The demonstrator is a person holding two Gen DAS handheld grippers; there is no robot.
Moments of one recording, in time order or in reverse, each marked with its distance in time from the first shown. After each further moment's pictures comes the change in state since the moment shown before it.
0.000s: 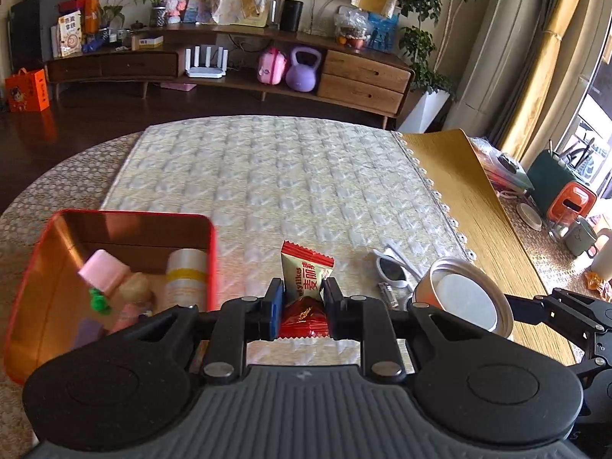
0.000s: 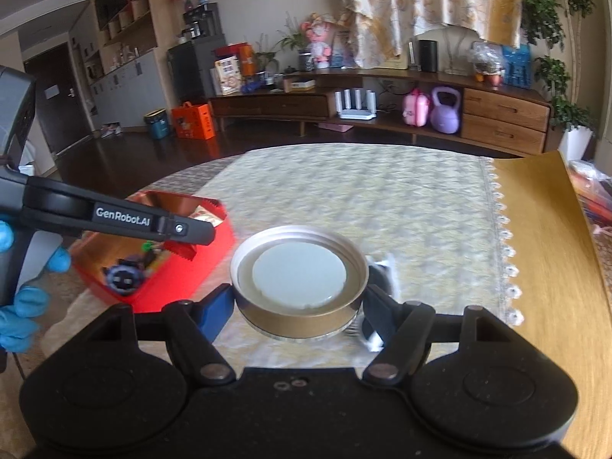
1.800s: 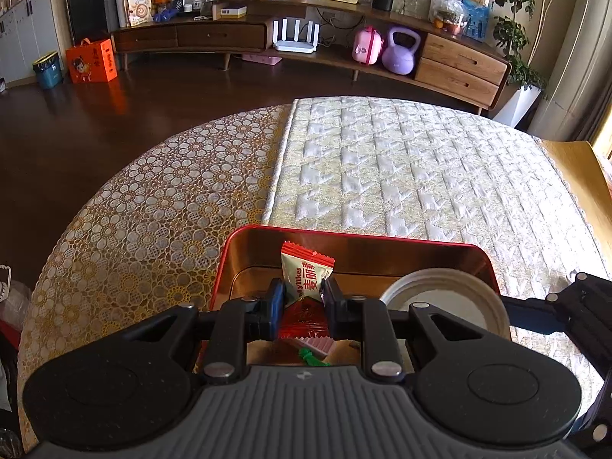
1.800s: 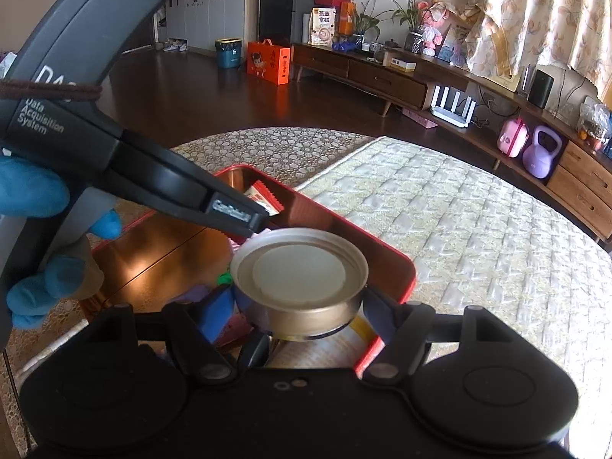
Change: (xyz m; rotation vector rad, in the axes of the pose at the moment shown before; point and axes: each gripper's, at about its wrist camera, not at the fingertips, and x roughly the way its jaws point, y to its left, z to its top) left arm 0.065 0.168 0.030 -0.065 0.084 0.202; right arm 0.162 0.157 0.047 -0.328 0.138 0.064
